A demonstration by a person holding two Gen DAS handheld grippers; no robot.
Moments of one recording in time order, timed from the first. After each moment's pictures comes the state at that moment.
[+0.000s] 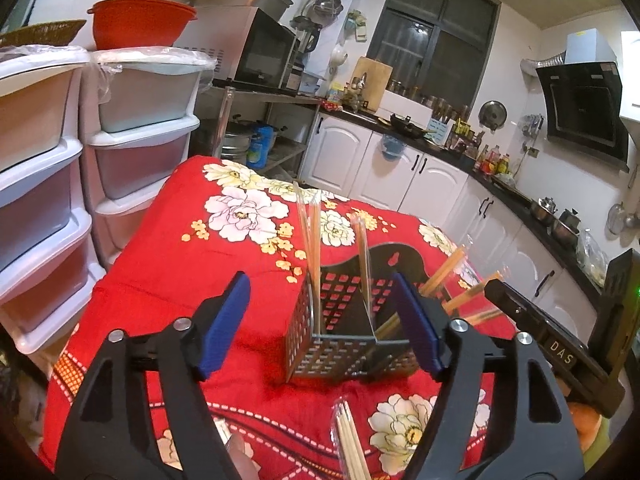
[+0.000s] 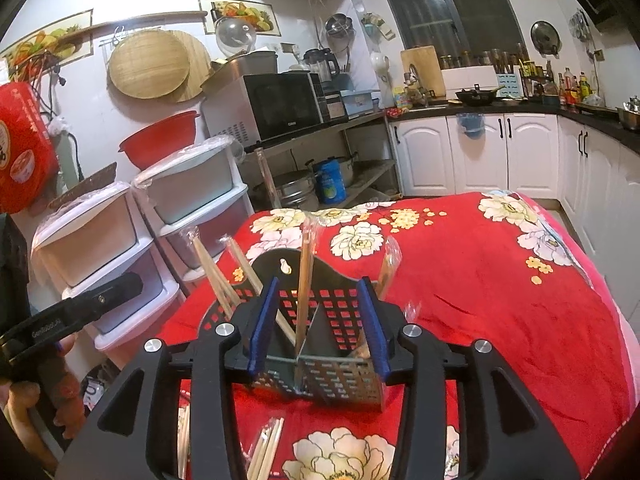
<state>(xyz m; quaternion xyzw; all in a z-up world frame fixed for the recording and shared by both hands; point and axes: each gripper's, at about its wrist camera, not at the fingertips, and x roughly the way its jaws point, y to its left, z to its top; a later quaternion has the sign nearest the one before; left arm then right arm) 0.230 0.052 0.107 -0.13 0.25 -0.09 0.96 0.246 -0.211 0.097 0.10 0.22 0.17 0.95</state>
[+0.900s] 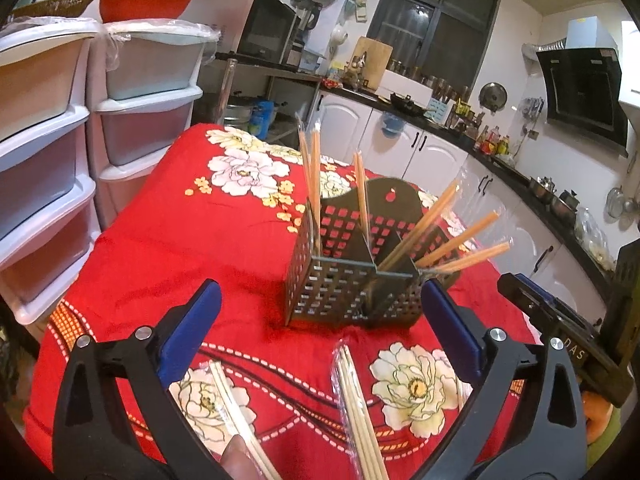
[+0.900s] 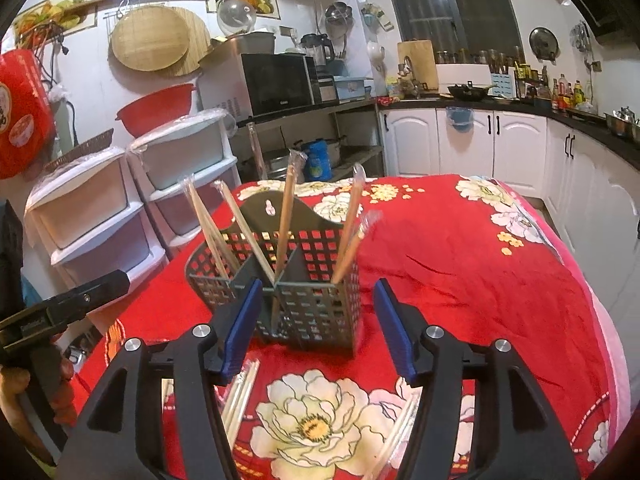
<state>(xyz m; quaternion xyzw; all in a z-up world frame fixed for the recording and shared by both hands) 0.199 0.045 0.073 -0.12 0.29 -0.10 0.95 0.203 -0.220 0.072 0.06 0.25 0.15 0.95</state>
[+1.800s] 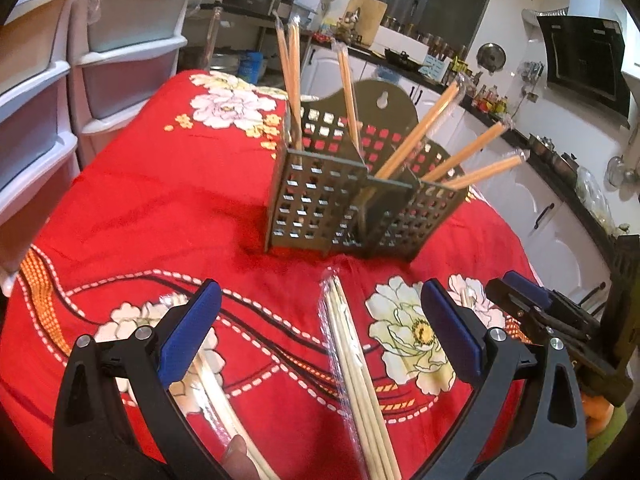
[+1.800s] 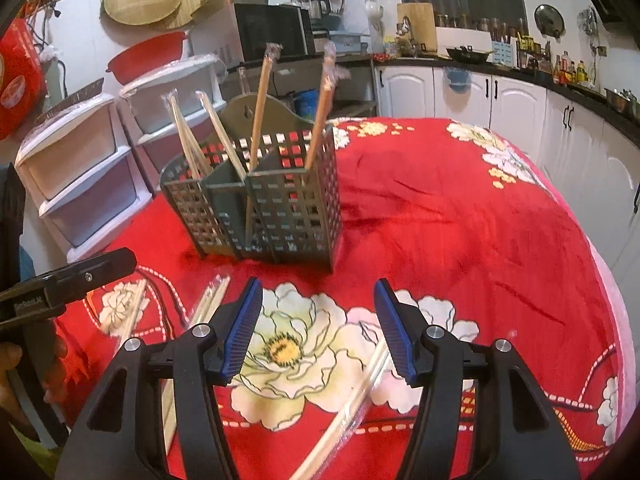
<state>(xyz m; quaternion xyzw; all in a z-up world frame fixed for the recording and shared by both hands) 0.194 0.016 0.018 -0.11 0.36 -0.12 0.92 0.186 -0.235 0.010 0.04 0.33 0.15 0.93</state>
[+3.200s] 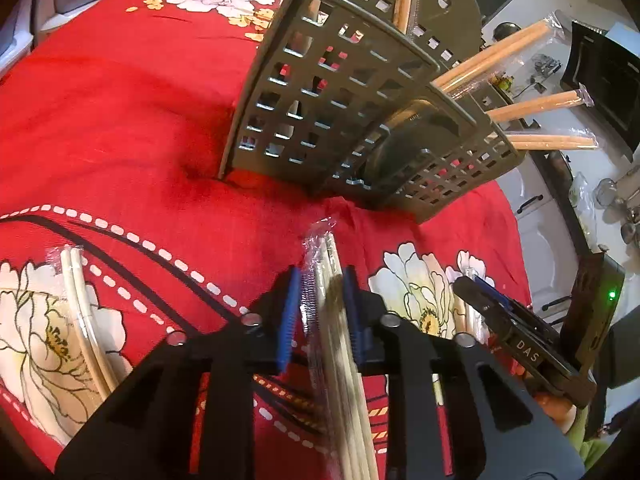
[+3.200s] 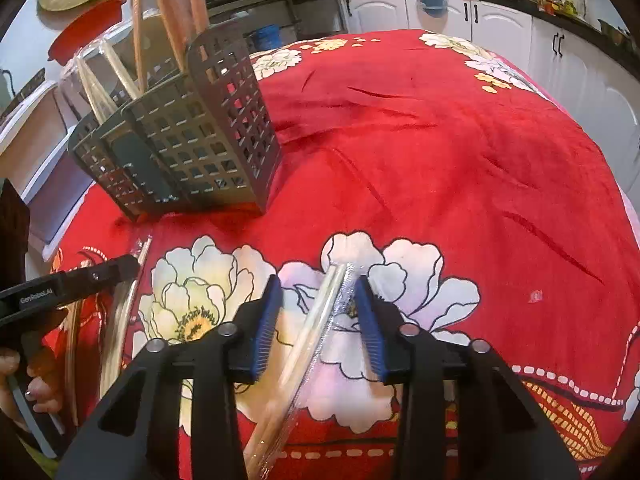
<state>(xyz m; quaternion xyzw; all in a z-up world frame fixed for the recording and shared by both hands) 0.250 0.007 -0.047 -0.20 0.48 -0.17 0.84 0.243 -0.260 -0.051 0.07 0.44 0.11 0.89</state>
